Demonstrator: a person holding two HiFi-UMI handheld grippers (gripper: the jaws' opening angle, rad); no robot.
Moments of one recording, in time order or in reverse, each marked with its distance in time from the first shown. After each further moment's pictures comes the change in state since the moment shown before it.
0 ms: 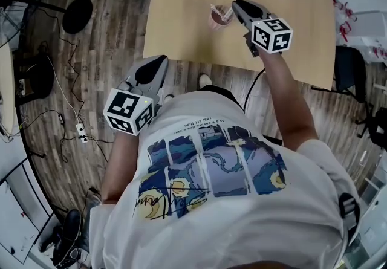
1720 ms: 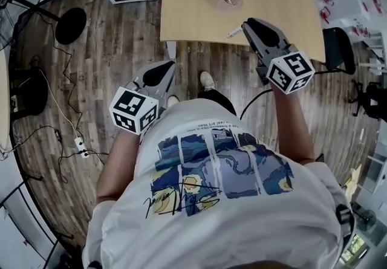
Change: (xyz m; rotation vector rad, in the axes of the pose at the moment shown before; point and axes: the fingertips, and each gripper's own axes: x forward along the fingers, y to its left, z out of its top) left arm -0.137 -0.004 -0.066 0.026 -0.052 -0.222; right arm -0.138 0.238 0.039 -0.139 -0.130 -0.082
